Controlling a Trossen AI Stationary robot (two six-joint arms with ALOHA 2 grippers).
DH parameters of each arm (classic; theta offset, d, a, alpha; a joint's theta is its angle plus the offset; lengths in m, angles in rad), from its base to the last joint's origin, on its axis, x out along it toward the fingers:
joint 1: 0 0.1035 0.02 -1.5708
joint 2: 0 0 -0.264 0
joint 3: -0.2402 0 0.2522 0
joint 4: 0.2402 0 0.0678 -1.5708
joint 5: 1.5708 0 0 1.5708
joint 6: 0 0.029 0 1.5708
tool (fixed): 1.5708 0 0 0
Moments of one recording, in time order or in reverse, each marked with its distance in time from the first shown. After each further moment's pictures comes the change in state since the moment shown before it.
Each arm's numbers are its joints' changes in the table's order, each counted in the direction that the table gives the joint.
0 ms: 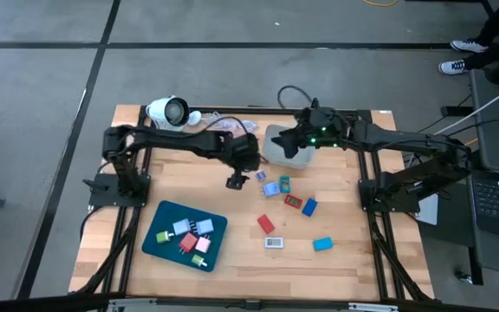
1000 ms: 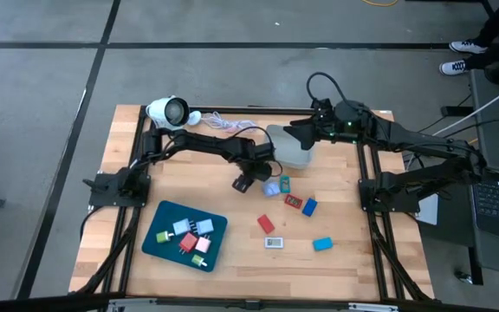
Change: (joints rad) left arm 0.025 0.351 -0.215 0.111 0.001 0.268; right arm -0.023 -0.158 0.000 -0.003 0.019 0.022
